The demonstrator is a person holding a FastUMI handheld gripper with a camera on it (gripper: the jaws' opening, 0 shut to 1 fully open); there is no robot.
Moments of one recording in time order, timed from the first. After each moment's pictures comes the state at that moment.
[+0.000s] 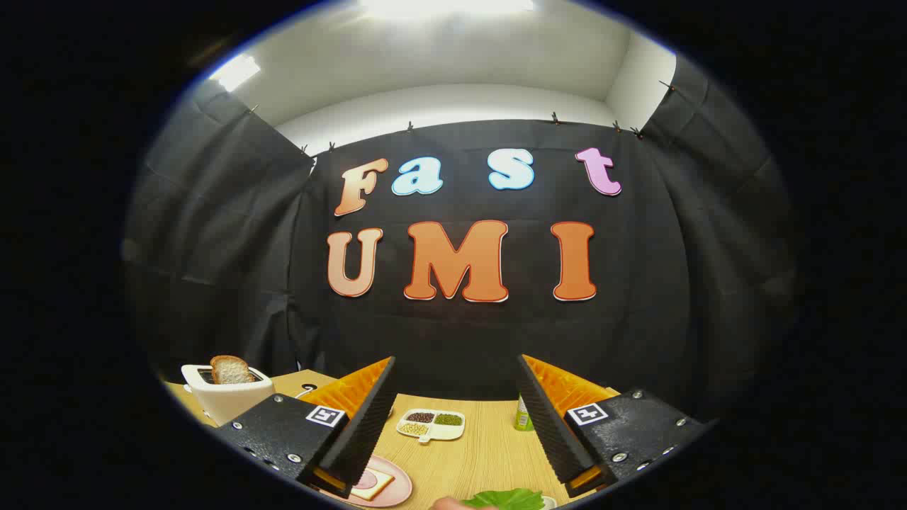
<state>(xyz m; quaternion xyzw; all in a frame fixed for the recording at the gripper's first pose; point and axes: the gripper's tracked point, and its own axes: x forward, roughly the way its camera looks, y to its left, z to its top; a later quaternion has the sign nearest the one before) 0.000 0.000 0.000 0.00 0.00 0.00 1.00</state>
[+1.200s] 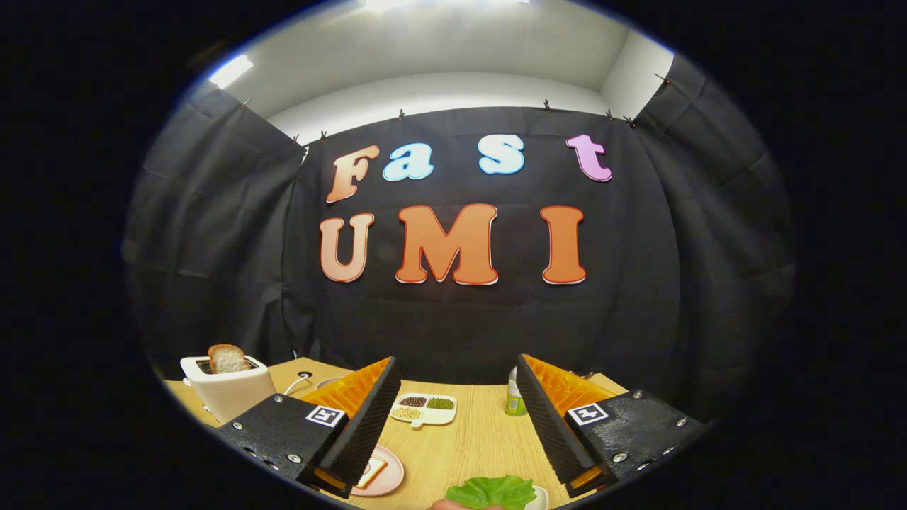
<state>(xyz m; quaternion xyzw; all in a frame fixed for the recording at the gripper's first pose) -0.016 -0.026 -0.030 -0.01 0.05 -0.02 1.00</state>
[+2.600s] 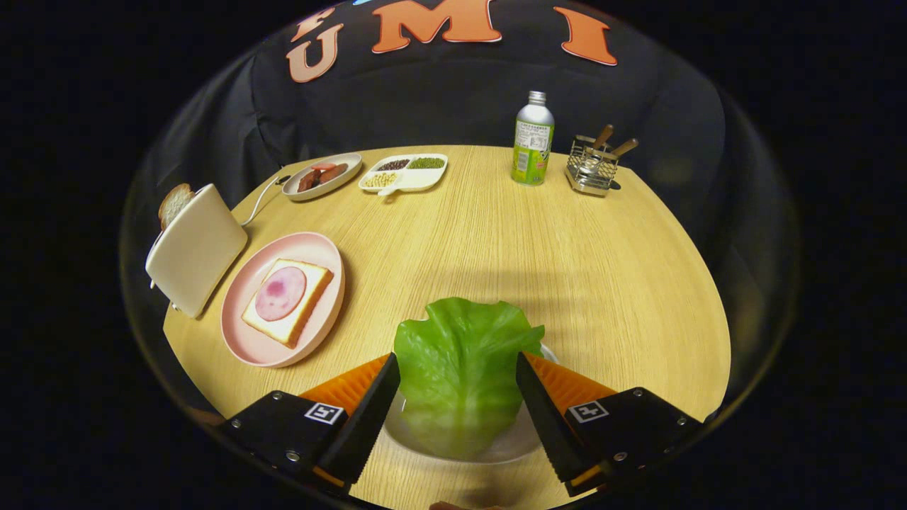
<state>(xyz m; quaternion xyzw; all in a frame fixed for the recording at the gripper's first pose) -0.093 -0.059 -0.280 0.00 0.53 0.02 0.85</state>
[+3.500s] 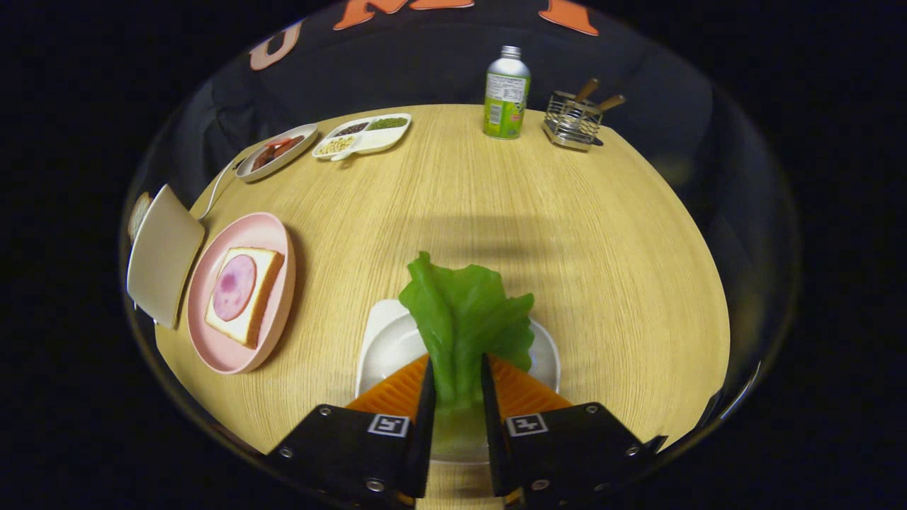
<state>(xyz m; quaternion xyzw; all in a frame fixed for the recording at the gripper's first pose) -0.095 -0.081 -0.303 0.03 0.59 -0.06 0.81</state>
